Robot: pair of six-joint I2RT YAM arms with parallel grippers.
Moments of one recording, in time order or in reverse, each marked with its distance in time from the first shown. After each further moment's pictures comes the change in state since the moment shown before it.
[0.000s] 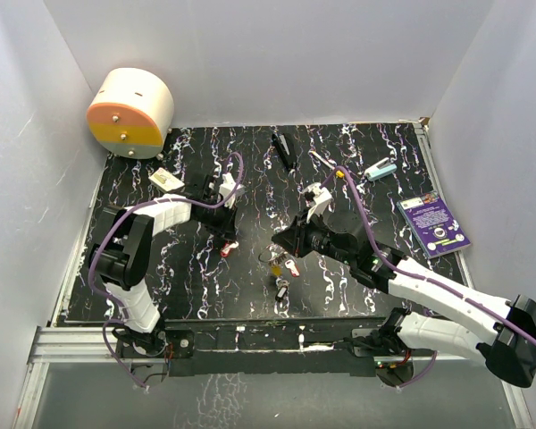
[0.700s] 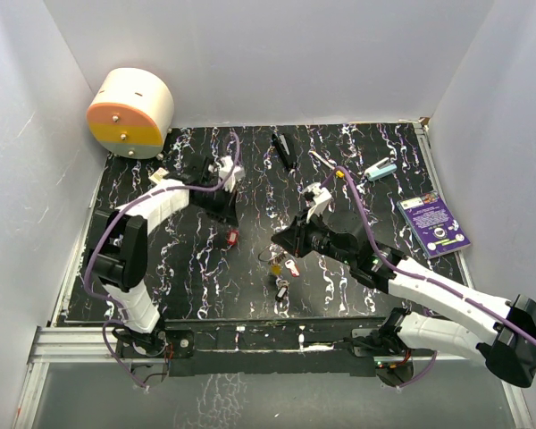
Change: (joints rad) left arm 0.000 -0.018 0.138 -0.172 0.034 -0.037; right arm 0.000 0.000 0.000 0.003 -0.004 -0.003
